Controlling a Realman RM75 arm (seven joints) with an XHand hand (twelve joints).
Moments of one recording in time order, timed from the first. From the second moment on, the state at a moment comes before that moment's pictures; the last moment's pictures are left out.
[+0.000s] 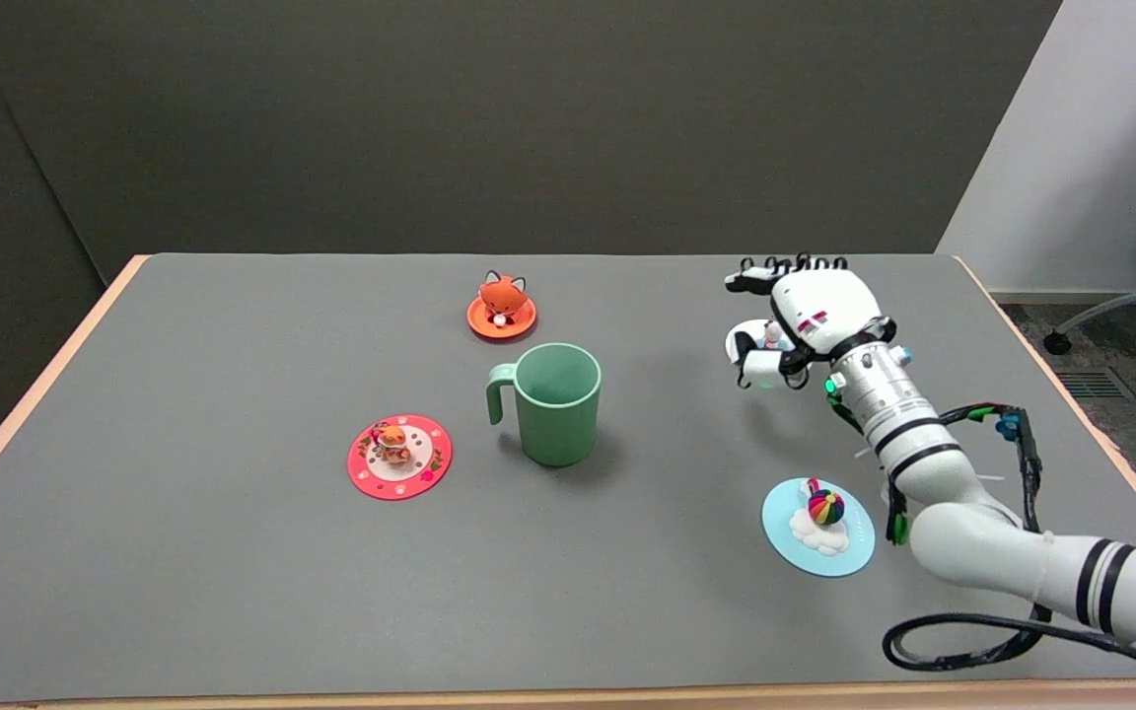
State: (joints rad) arm 0.16 -0.76 0.85 -1.30 -1.70 0.80 -0.46
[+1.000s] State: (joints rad) arm 0.27 -0.74 0.83 -1.13 -1.62 0.74 -0.39
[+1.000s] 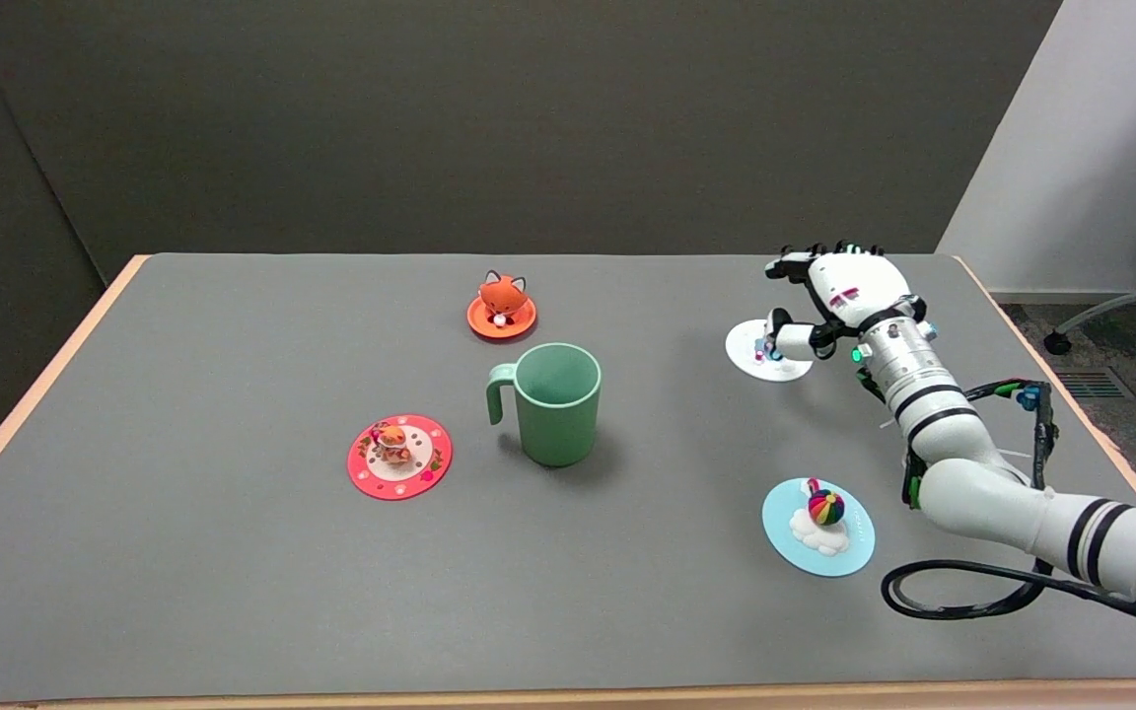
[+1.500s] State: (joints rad) arm 0.29 -0.75 0.81 -1.09 -1.57 0.74 -0.37
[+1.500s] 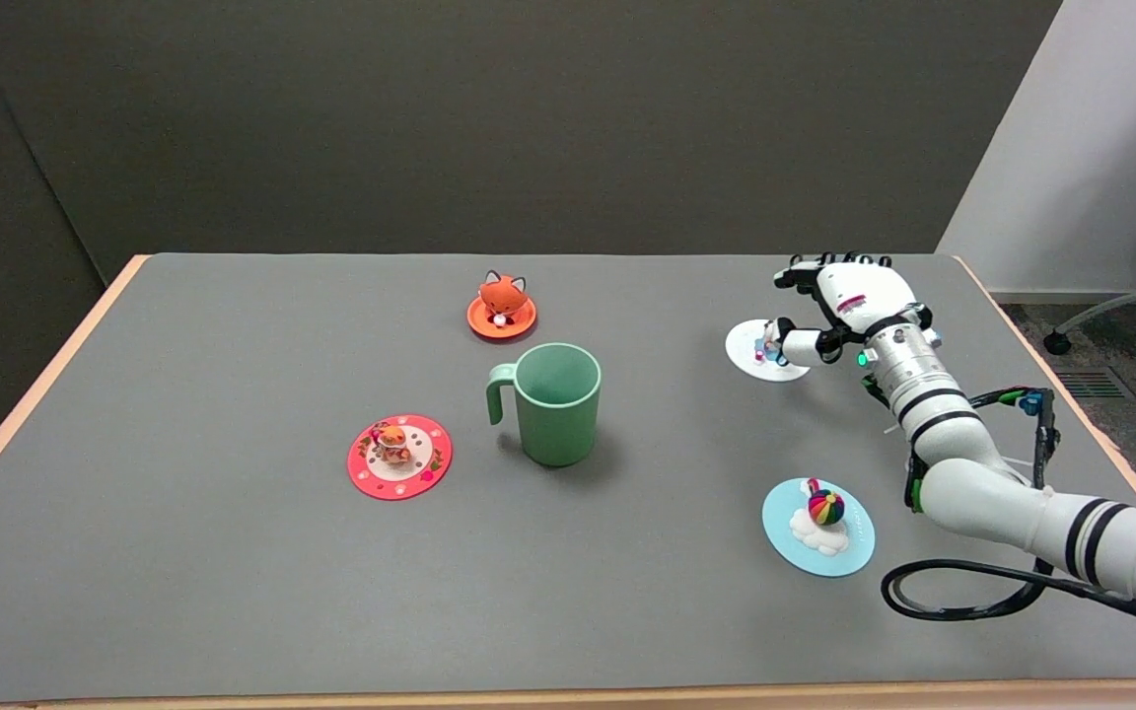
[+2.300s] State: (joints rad) arm 0.35 -0.77 0.72 -1.01 -1.54 0.73 -0.31
